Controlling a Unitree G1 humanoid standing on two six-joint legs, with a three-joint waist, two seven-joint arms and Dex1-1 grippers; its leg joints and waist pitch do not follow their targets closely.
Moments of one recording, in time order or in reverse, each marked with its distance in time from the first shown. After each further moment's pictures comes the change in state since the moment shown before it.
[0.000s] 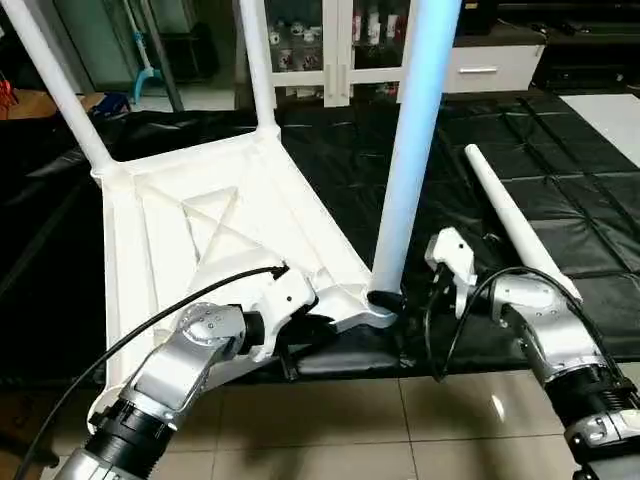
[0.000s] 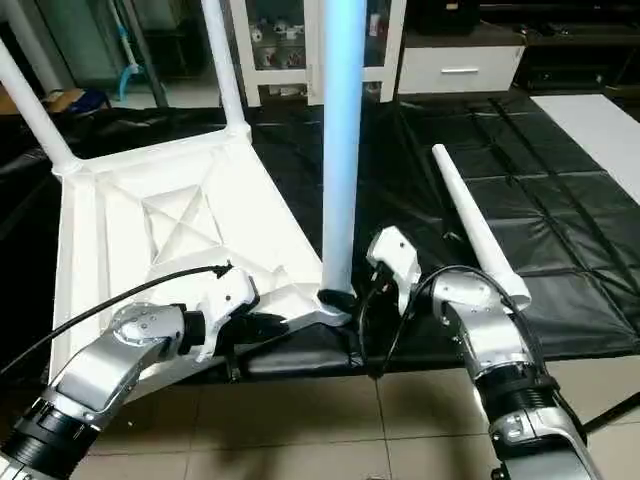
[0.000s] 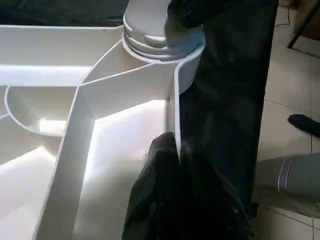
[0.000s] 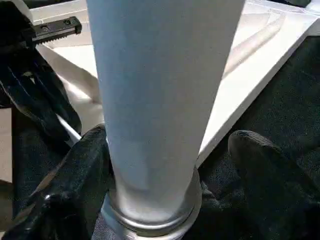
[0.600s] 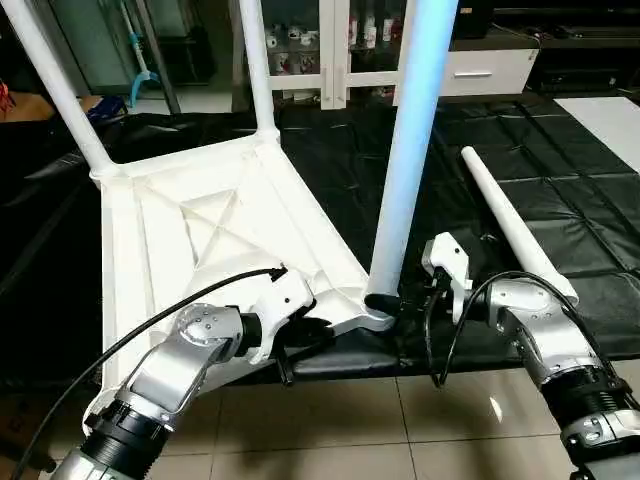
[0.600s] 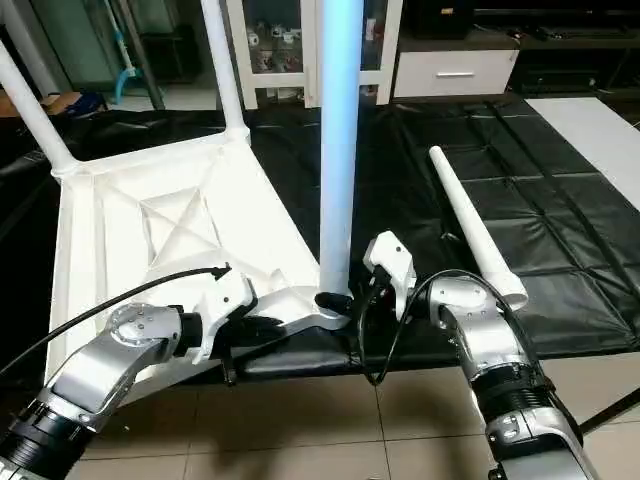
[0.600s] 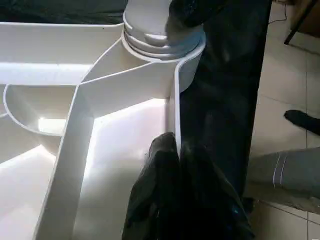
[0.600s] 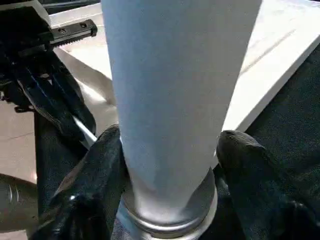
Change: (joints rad) left arm 0.003 0.016 -0.011 -0.020 -0.001 0.035 -0.014; right arm 0.002 0.005 0.014 0.013 0.032 0.026 0.049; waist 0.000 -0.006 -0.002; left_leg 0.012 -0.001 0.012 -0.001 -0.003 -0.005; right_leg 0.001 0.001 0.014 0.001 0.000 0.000
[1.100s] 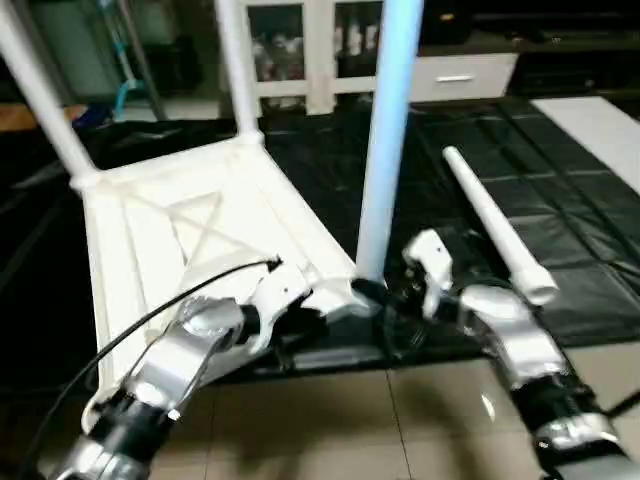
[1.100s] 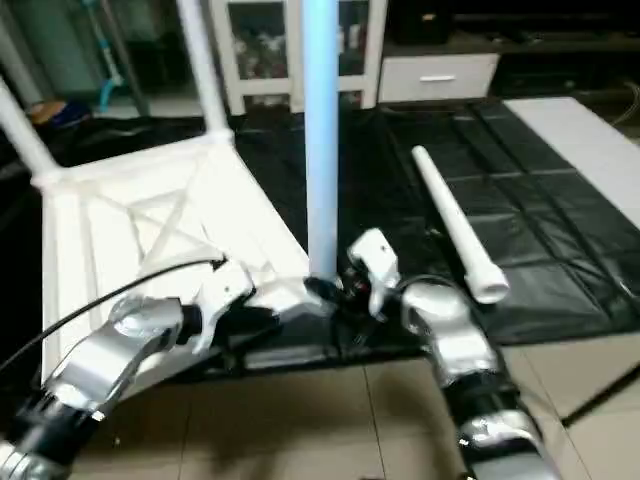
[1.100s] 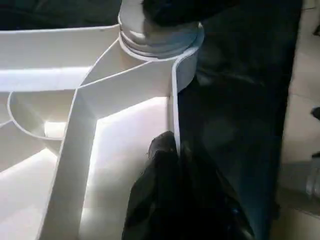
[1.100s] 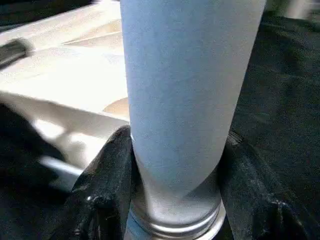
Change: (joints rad) left arm -0.085 -0.066 0.013 0.119 0.070 0.009 0.114; right arm -0.025 0.171 -0.030 0.075 -0.043 0.002 -0.389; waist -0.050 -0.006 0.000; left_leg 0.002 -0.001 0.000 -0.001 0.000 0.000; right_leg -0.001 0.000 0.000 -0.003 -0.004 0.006
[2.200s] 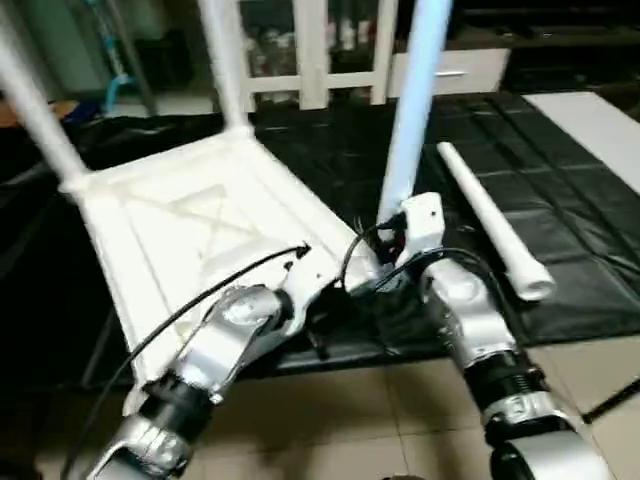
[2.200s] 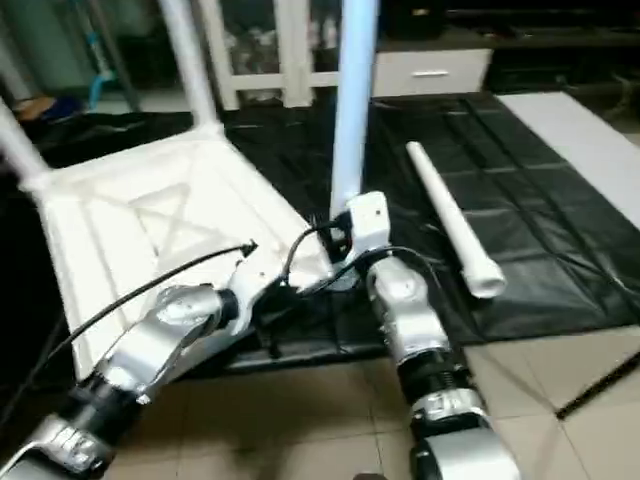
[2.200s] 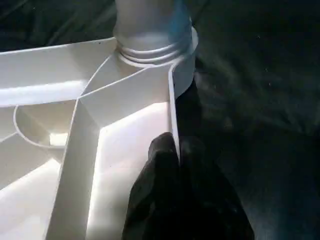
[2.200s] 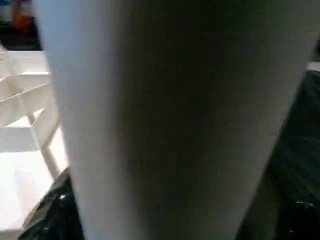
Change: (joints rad) left arm -0.017 -0.059 -0.017 0.053 0.038 -0.102 0.069; right arm -0.078 0.114 -0.071 0.030 -0.038 -0.097 -0.349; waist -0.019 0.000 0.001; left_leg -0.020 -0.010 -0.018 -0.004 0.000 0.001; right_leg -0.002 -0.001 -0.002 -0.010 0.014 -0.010
